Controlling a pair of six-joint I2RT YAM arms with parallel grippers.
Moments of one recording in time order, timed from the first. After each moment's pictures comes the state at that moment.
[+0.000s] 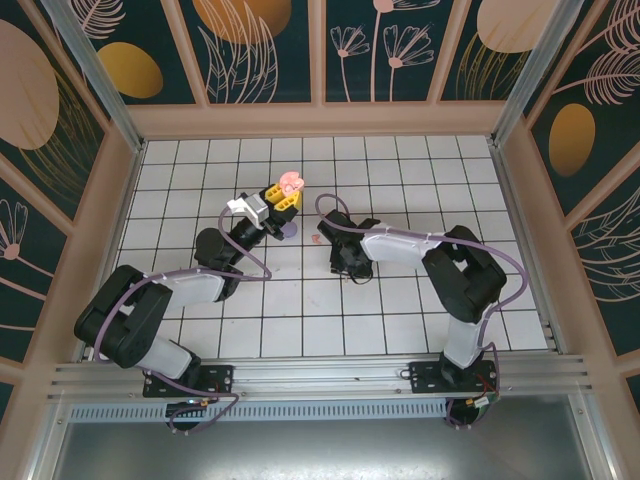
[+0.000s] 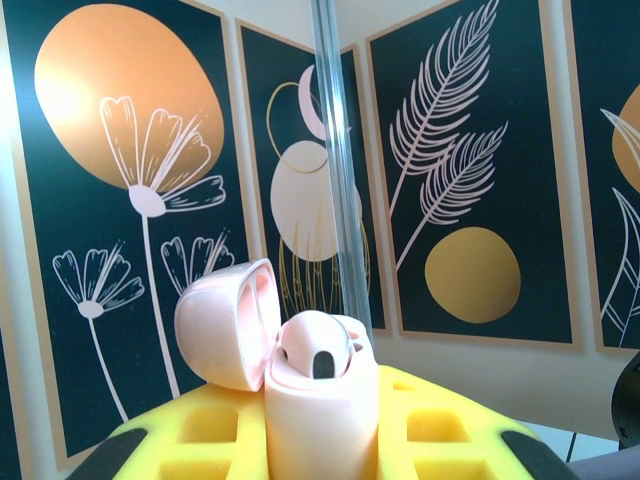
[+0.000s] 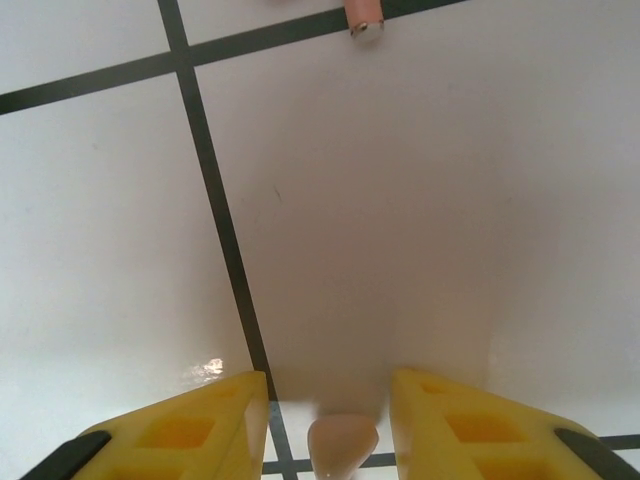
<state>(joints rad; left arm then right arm) -0.53 1.50 0.53 1.45 0.38 -0.07 0.79 1.83 1.13 -0.64 0.09 0.91</state>
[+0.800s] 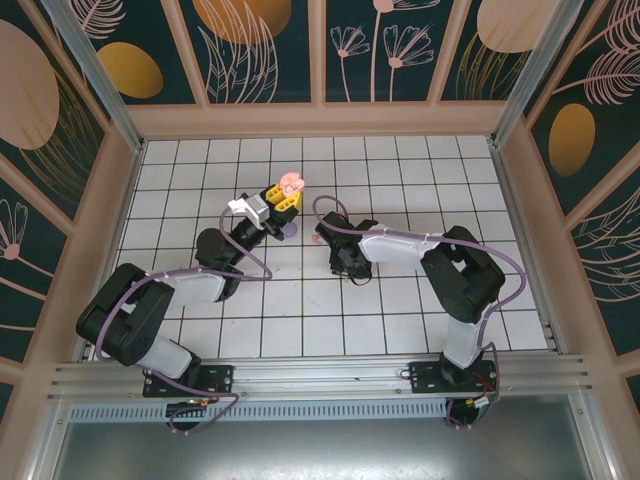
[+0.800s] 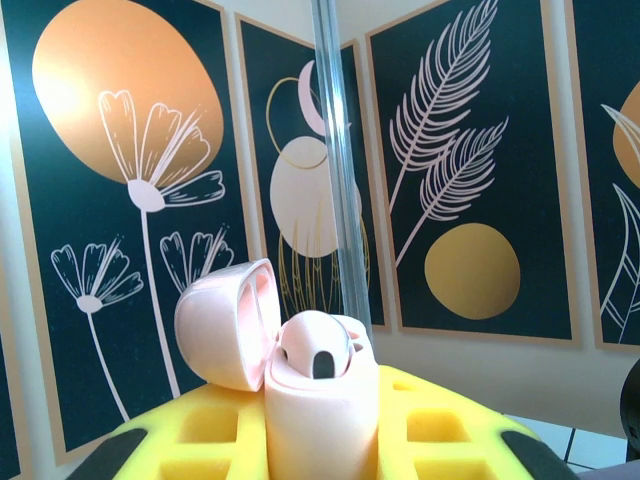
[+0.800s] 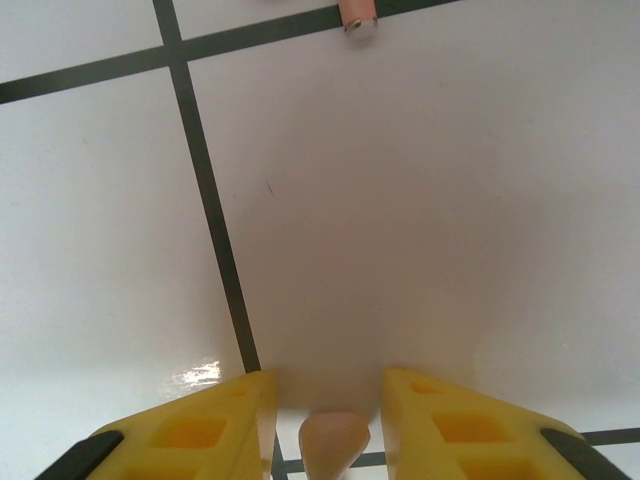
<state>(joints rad) -0.53 1.51 0.52 1.46 0.38 -0.07 0.81 1.84 1.13 -0.65 0.12 0.91</state>
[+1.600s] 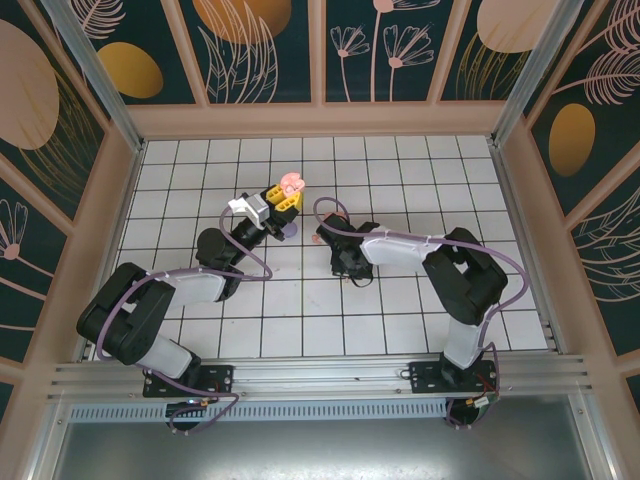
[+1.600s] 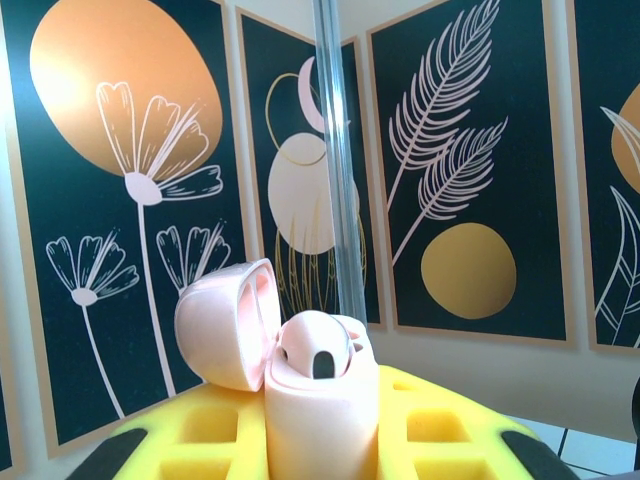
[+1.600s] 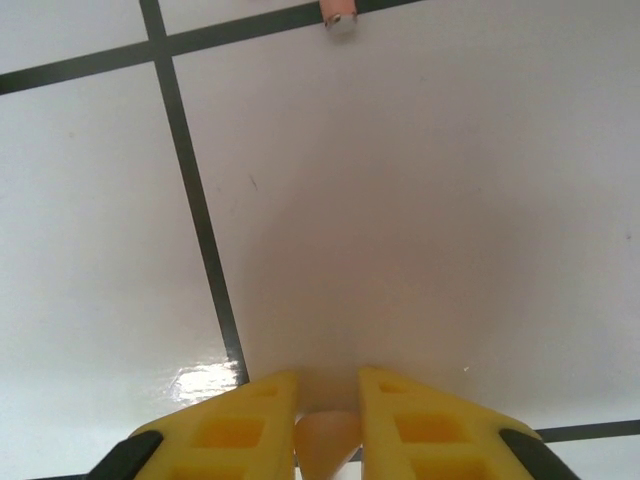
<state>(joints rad) -0.53 1.52 0.52 1.46 0.38 -0.09 0.81 1.82 1.10 -0.63 0.14 0.91</state>
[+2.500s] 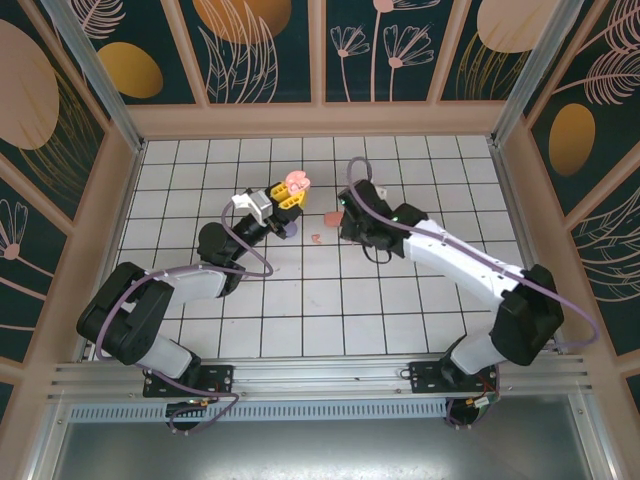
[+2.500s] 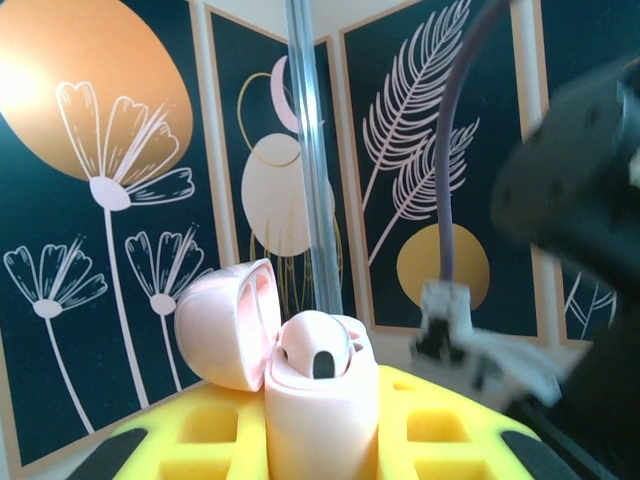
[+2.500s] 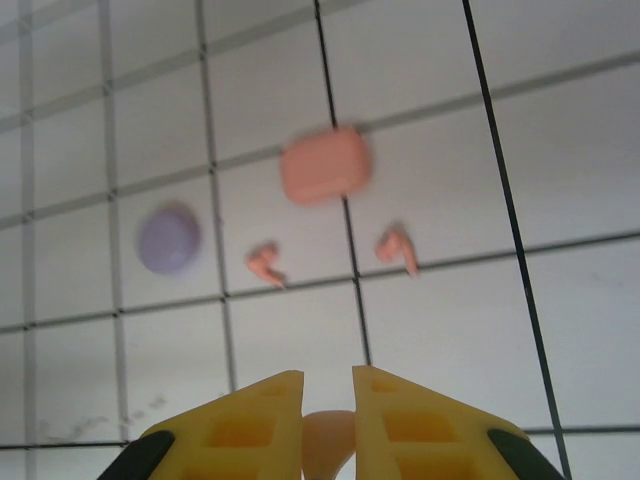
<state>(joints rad) -0.53 1.52 0.57 1.41 0.45 -0.10 0.77 1.45 1.23 -0.68 0.26 0.84</state>
